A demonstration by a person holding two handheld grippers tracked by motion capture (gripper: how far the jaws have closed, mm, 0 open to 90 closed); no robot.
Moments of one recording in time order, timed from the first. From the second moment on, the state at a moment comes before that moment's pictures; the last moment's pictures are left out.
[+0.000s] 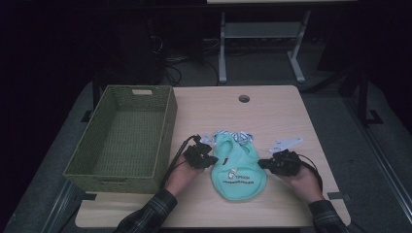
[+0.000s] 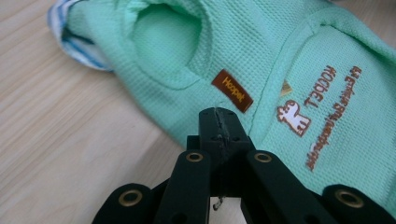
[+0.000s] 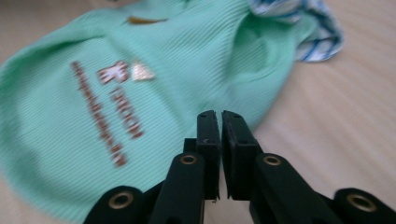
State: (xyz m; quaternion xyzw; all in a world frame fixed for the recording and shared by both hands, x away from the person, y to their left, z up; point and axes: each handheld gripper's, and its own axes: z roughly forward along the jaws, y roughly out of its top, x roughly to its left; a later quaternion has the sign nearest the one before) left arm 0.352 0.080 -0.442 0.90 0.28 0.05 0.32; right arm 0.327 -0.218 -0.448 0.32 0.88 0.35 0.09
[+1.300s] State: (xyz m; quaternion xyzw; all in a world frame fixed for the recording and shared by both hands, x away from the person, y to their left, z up) left arm 0.357 0.078 -0.455 0.91 0.27 0.04 0.30; right arm 0.434 -0.210 -0.457 0.38 0.86 0.34 0.11
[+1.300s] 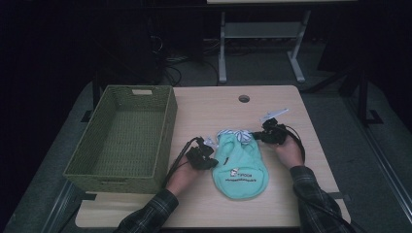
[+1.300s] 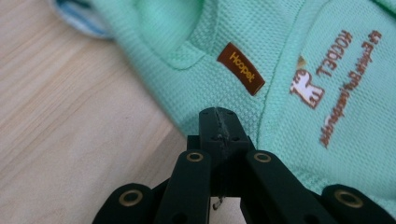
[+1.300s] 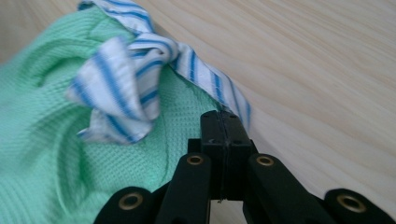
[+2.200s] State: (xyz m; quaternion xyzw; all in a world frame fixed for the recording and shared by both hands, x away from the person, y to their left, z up) left arm 0.353 0.080 -0.454 0.91 0.28 0.04 0.30; right arm 0.356 -0.211 -0.446 0.35 0.85 0.38 0.07
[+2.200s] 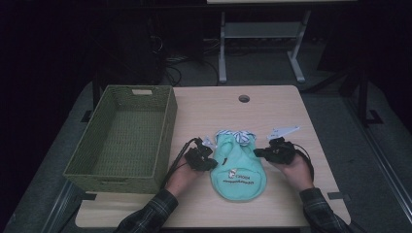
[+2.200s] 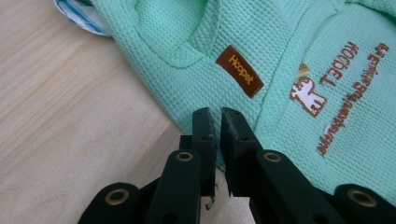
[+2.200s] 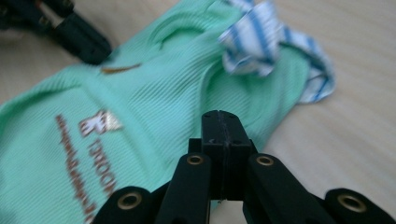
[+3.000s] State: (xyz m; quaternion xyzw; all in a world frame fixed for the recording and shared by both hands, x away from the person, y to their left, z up) left arm 0.315 0.065 -0.454 0.92 0.24 0.00 0.31; right arm 0.336 -0.222 -0.464 0.35 0.87 0.34 0.07
